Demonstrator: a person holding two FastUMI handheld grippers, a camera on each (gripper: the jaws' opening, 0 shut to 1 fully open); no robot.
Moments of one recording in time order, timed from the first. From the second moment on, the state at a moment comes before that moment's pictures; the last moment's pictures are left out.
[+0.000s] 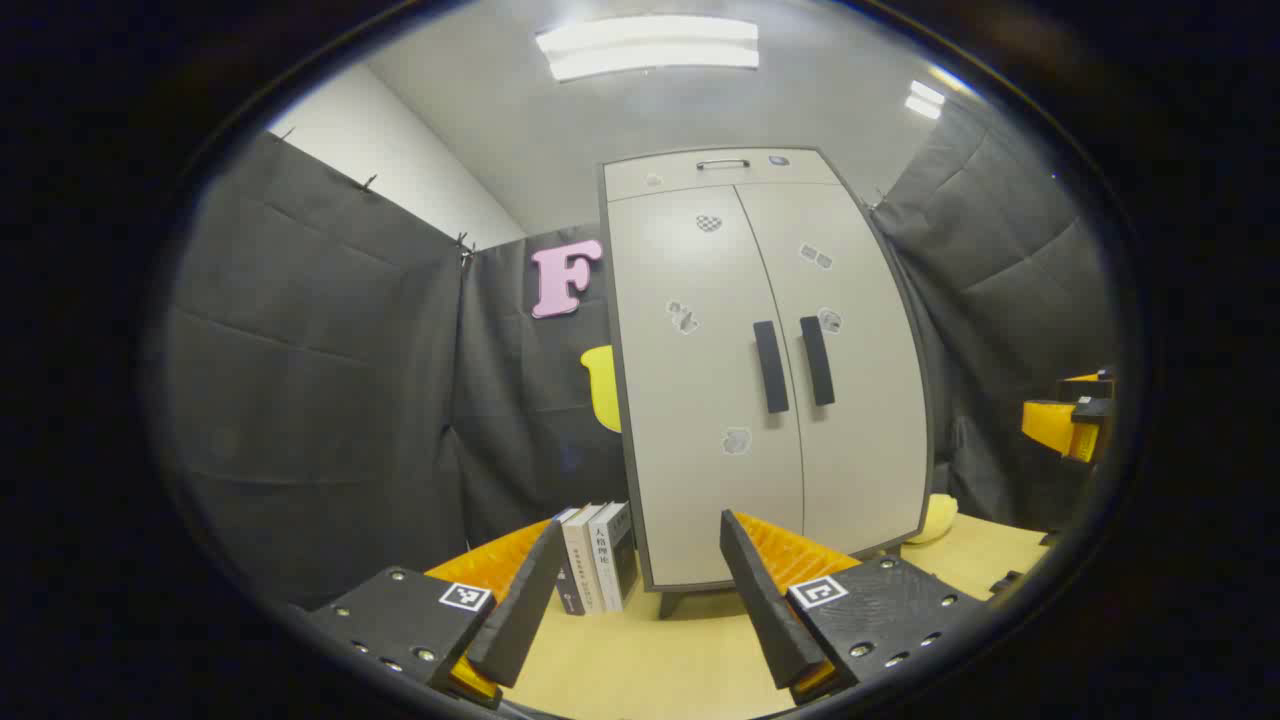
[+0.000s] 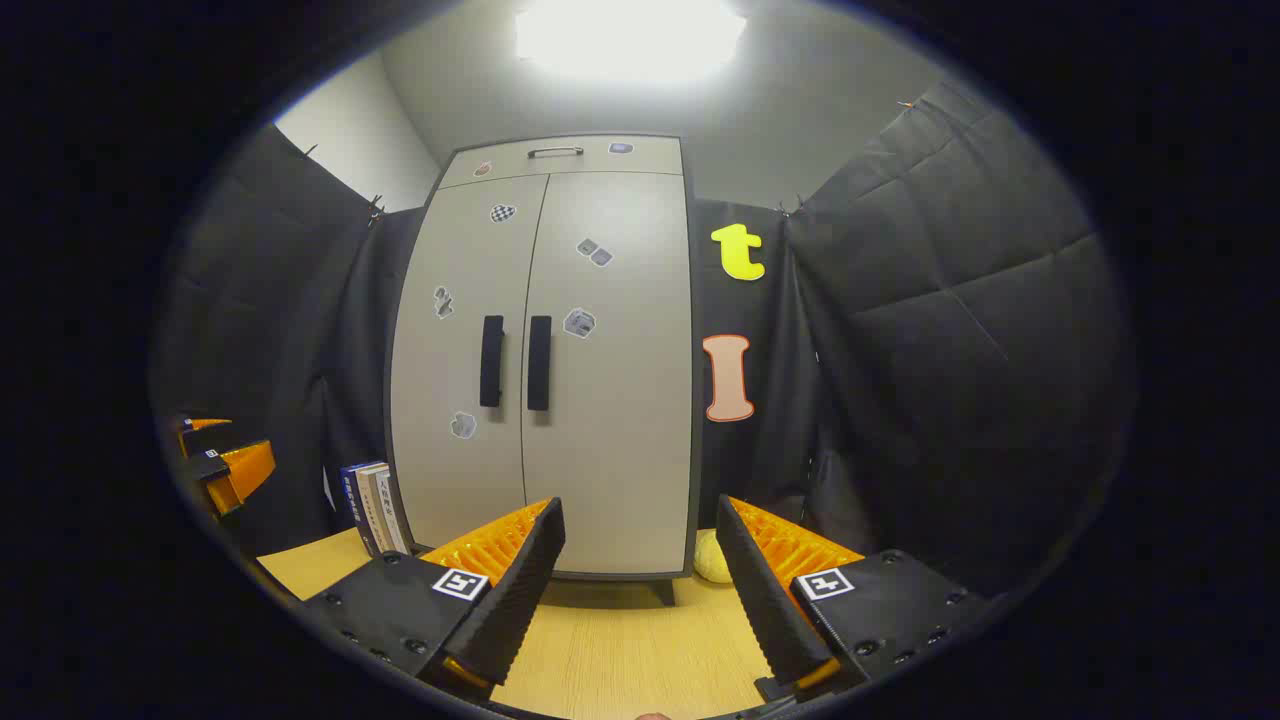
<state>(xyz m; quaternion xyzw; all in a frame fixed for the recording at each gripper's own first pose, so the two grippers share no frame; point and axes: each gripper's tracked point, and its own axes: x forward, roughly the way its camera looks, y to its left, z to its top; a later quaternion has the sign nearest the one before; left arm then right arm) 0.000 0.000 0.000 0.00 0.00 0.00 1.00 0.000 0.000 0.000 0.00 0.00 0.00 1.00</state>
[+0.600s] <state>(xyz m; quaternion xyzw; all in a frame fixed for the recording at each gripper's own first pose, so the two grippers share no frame) 0.002 0.003 -0.005 0.00 0.00 0.01 1.00 0.010 0.004 -0.001 0.00 0.01 0.00 1.00</state>
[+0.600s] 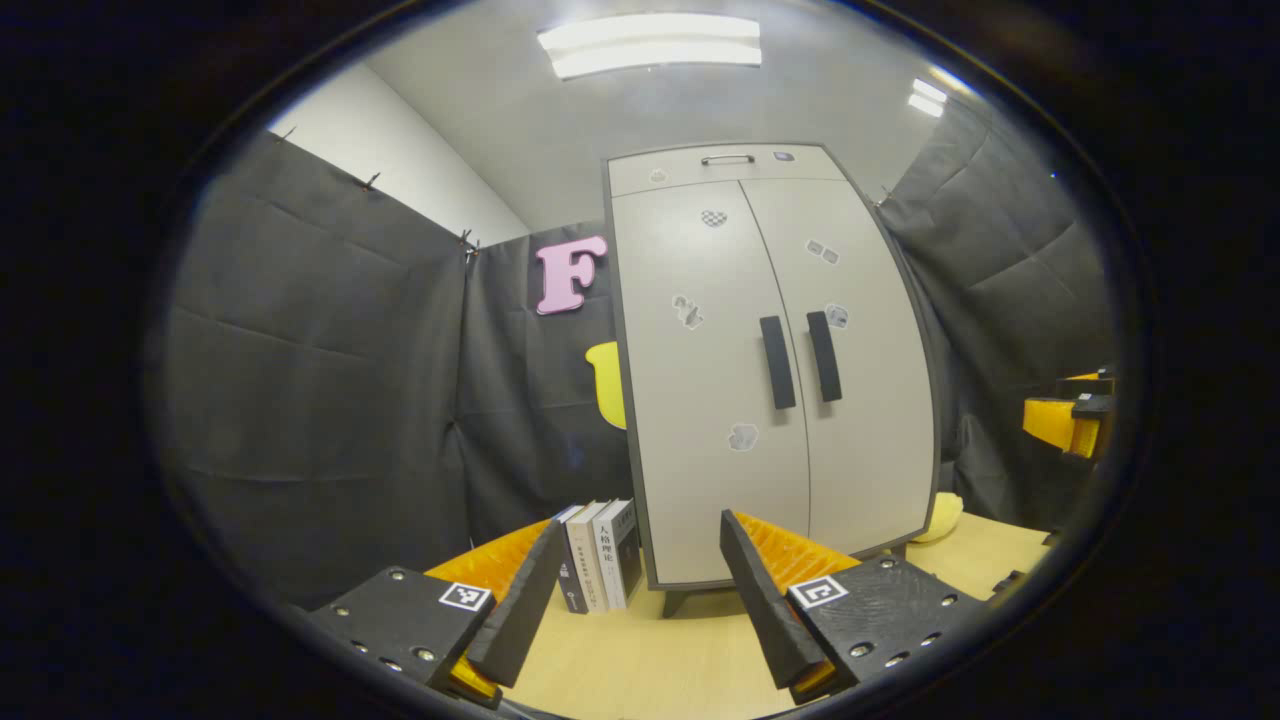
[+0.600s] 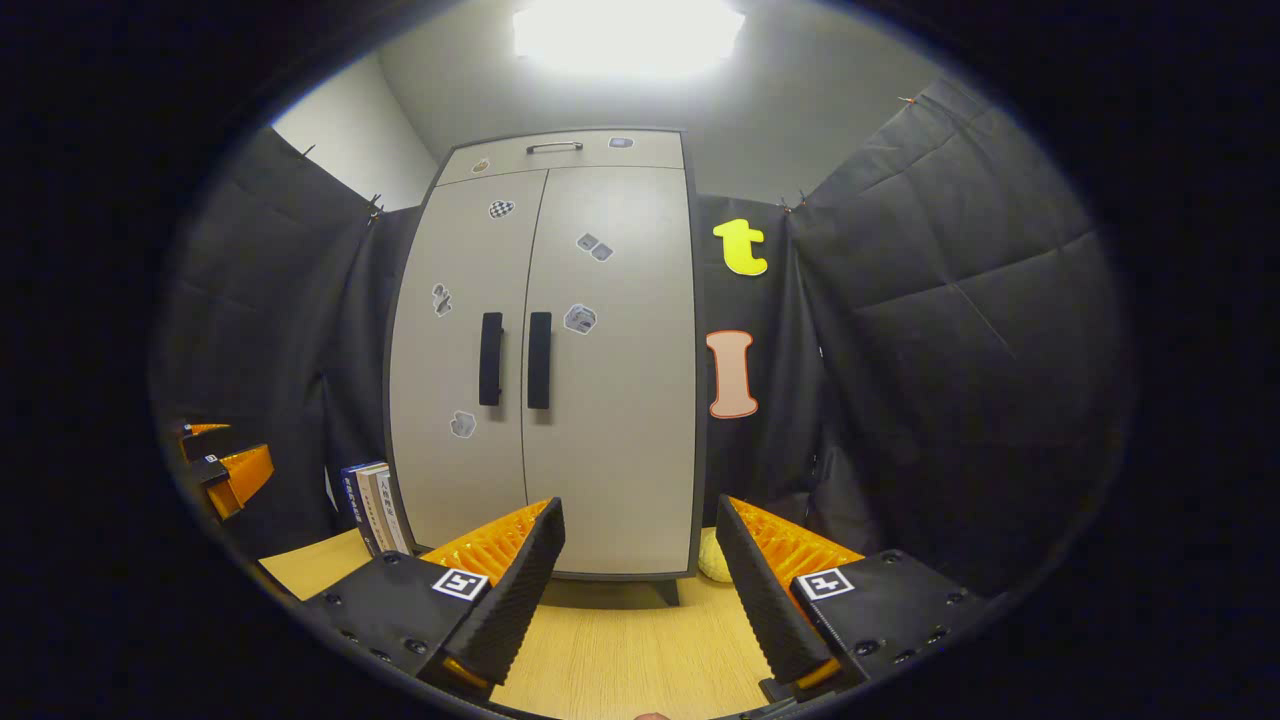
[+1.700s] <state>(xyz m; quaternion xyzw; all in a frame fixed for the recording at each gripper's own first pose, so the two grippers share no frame) -0.020 0.090 -0.020 0.02 0.02 0.11 0.99 0.116 0.078 0.055 0.03 0.01 0.09 1.00</state>
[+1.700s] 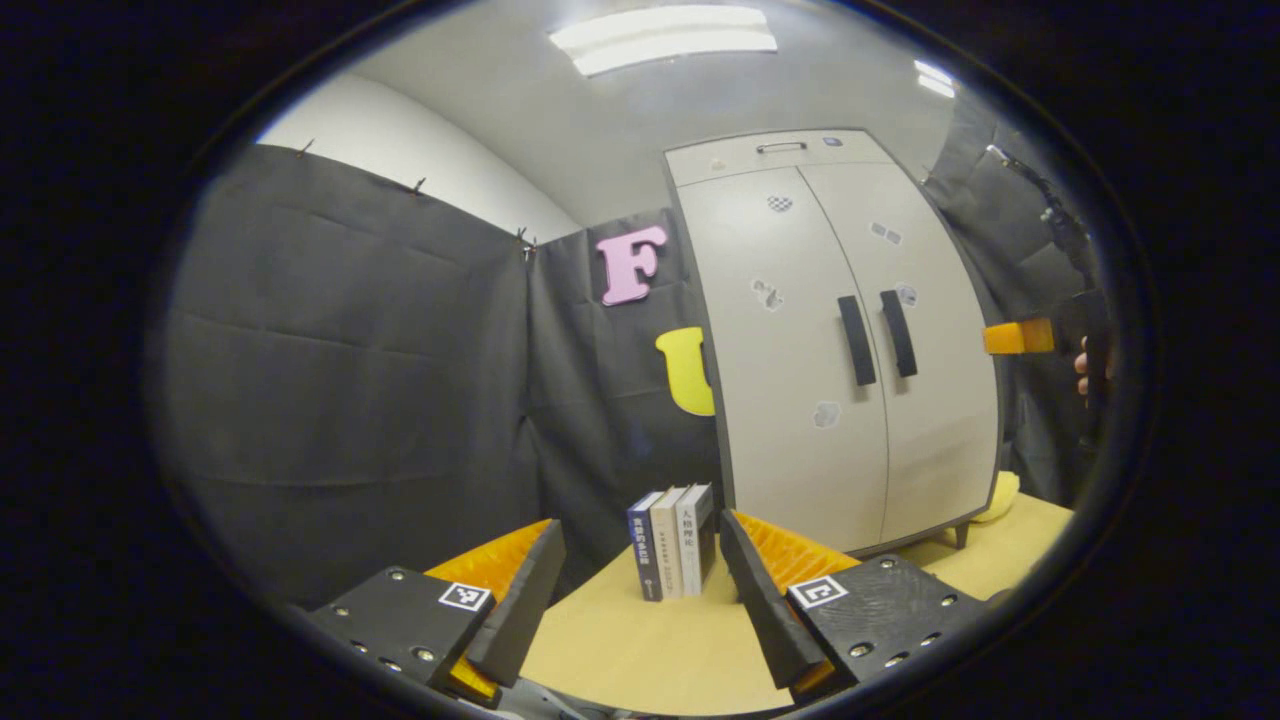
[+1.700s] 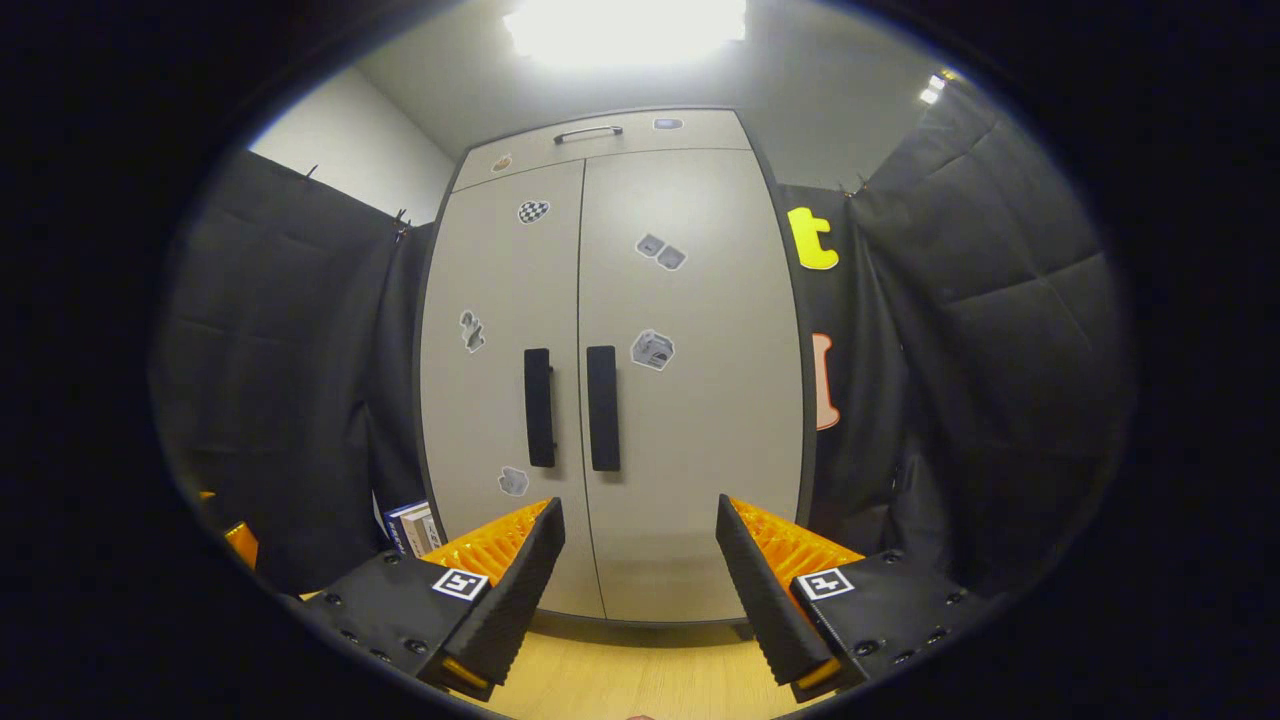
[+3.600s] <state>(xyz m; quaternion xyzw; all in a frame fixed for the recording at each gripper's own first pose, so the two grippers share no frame) -0.062 0.193 -0.049 0.01 0.06 0.21 0.98 0.289 0.147 0.077 0.01 0.08 0.09 0.99</state>
